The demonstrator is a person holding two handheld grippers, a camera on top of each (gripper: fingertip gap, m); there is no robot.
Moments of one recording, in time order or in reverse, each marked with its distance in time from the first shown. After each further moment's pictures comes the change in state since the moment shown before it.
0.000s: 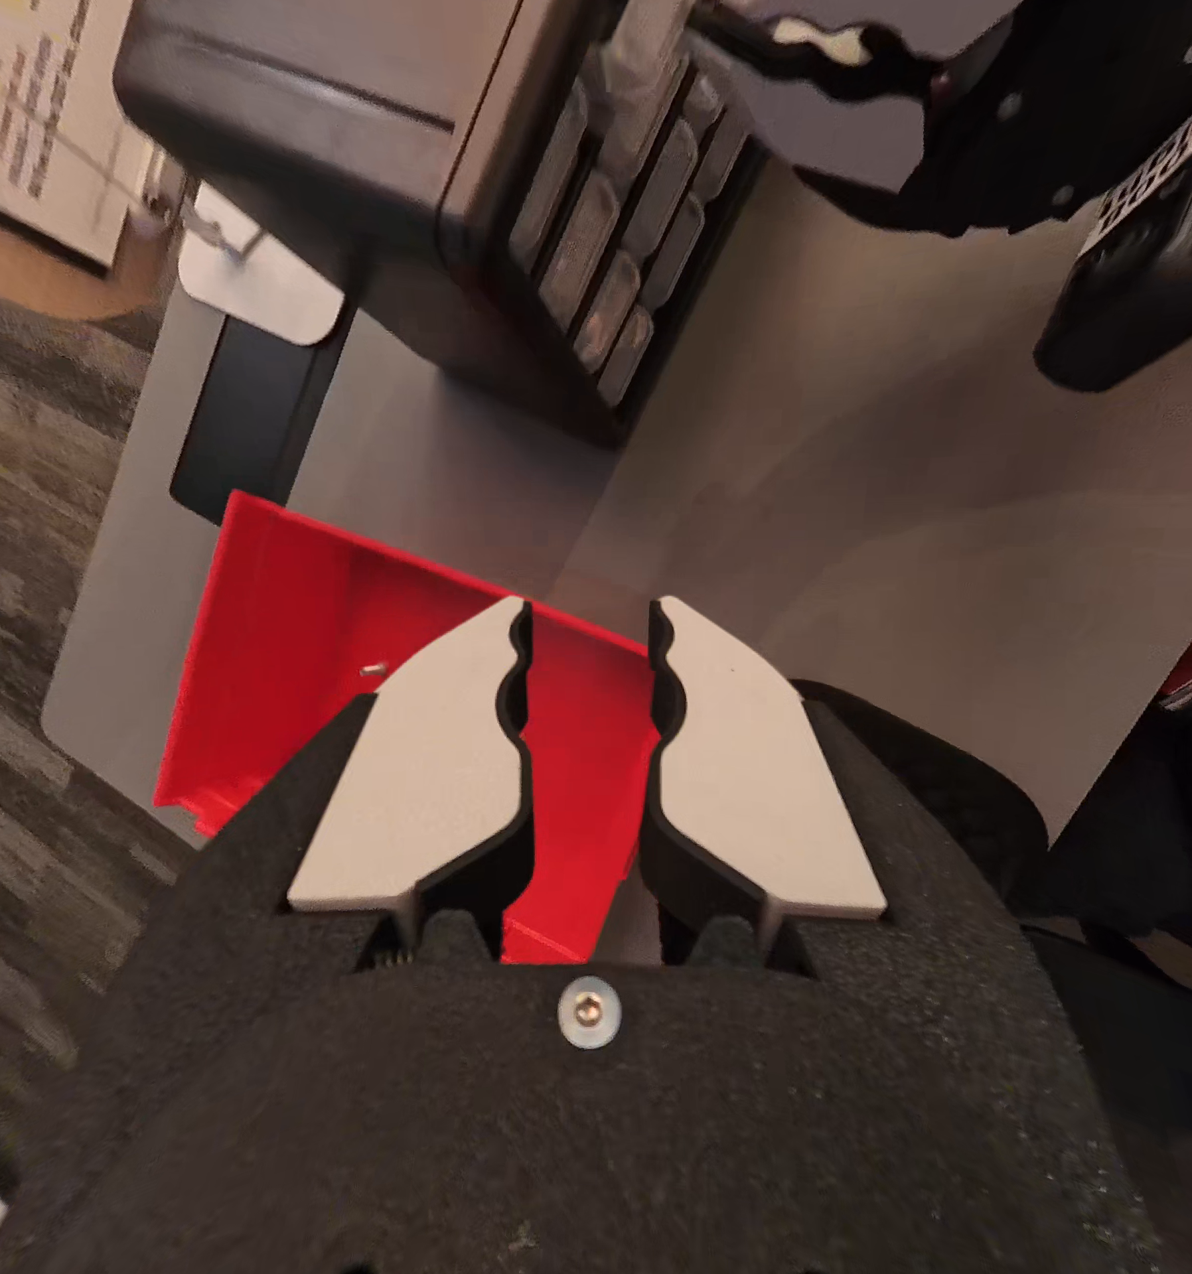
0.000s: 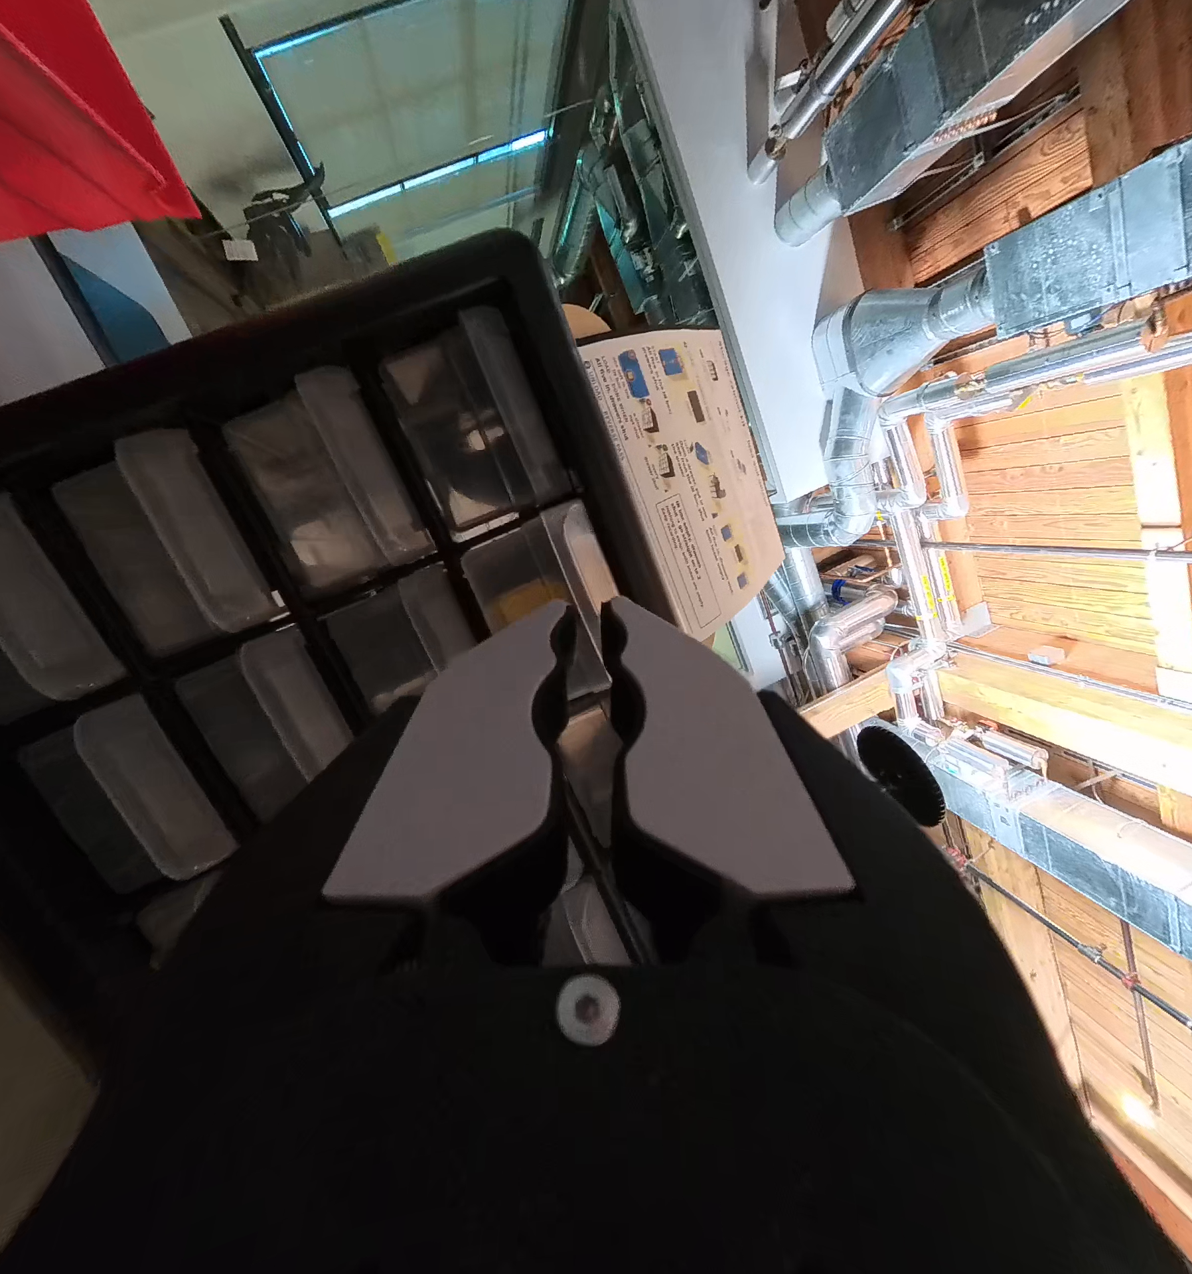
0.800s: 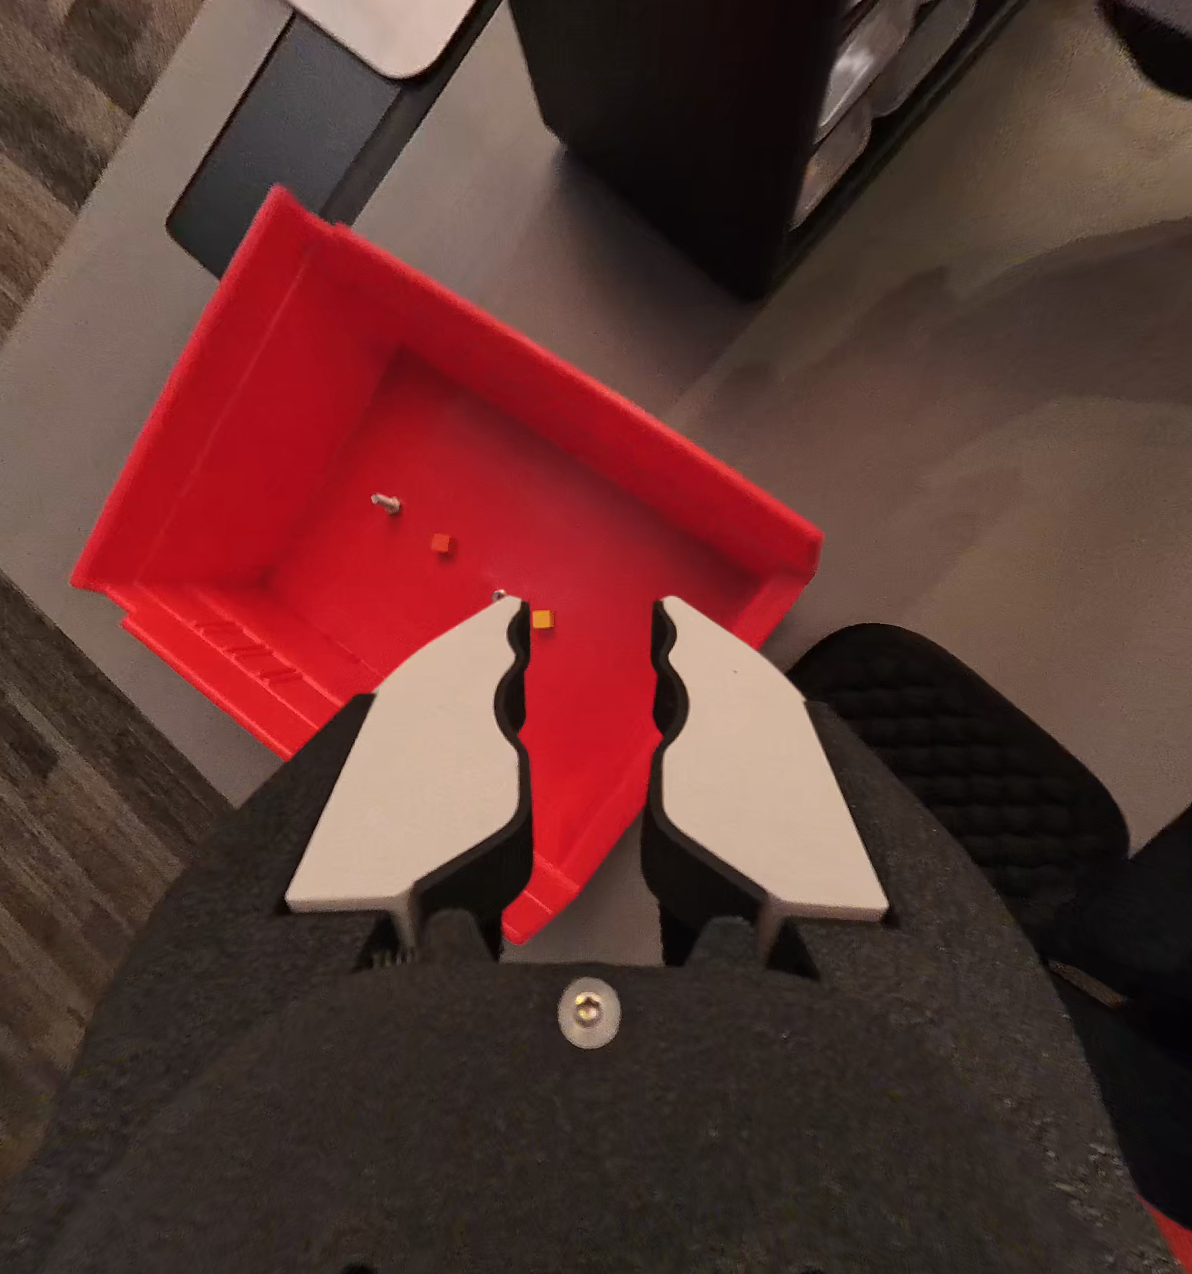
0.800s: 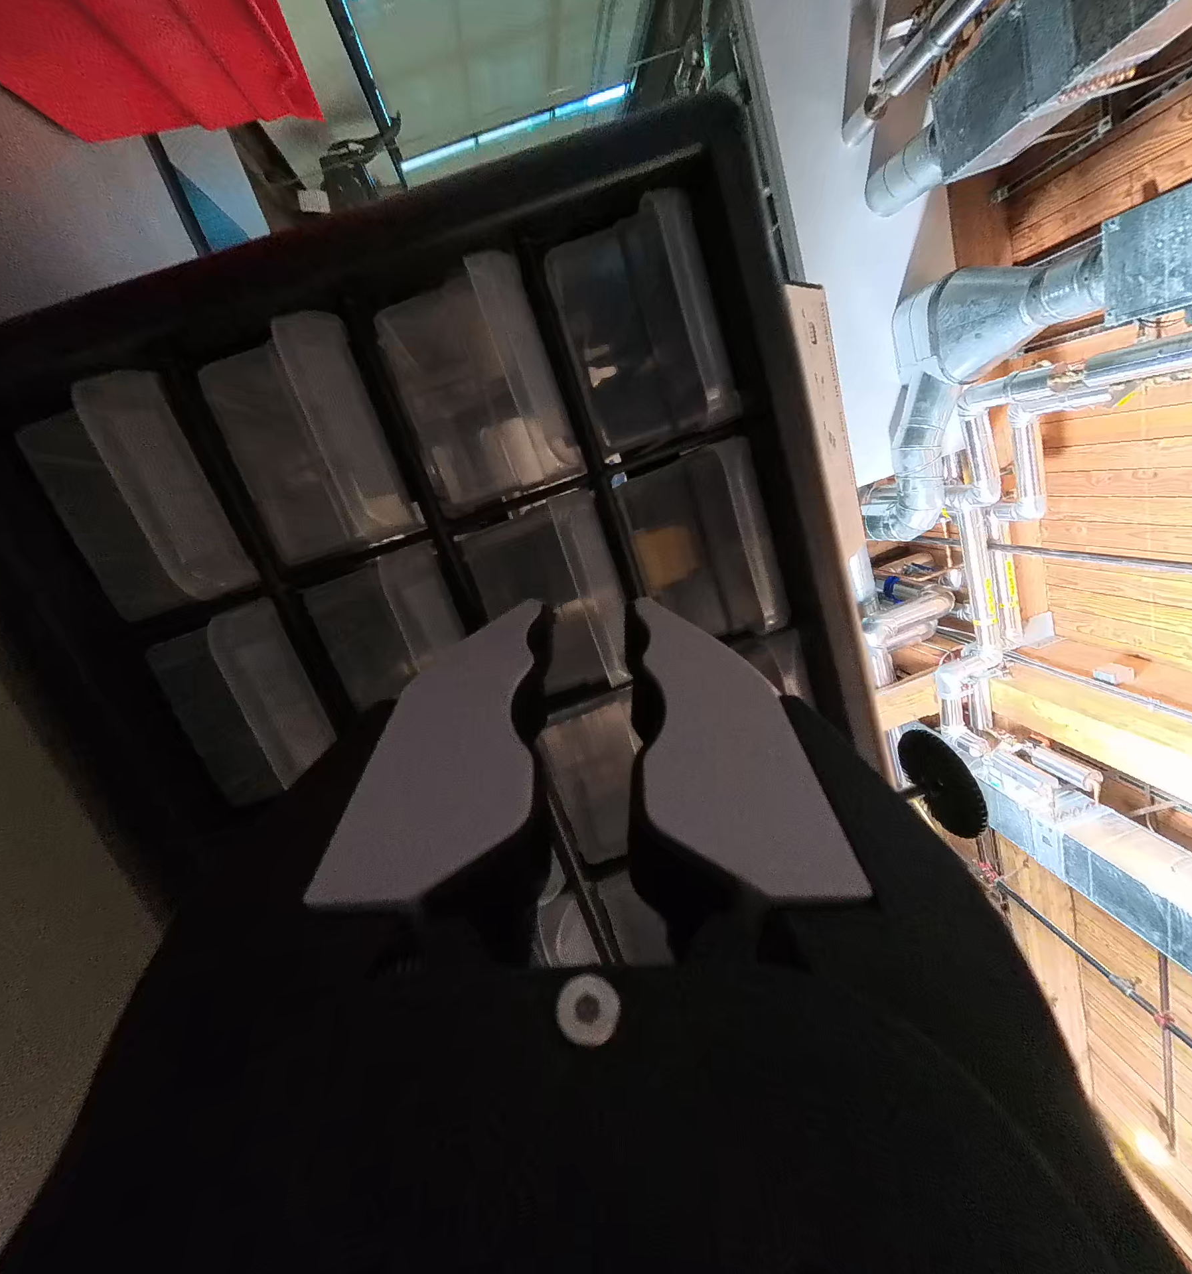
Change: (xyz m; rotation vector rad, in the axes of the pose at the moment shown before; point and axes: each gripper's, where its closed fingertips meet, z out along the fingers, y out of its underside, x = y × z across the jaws) left arm -0.046 0.091 0.015 -0.048 -0.057 -0.255; right arm -0.043 0.025 0.000 -0.041 -0.098 -0.036
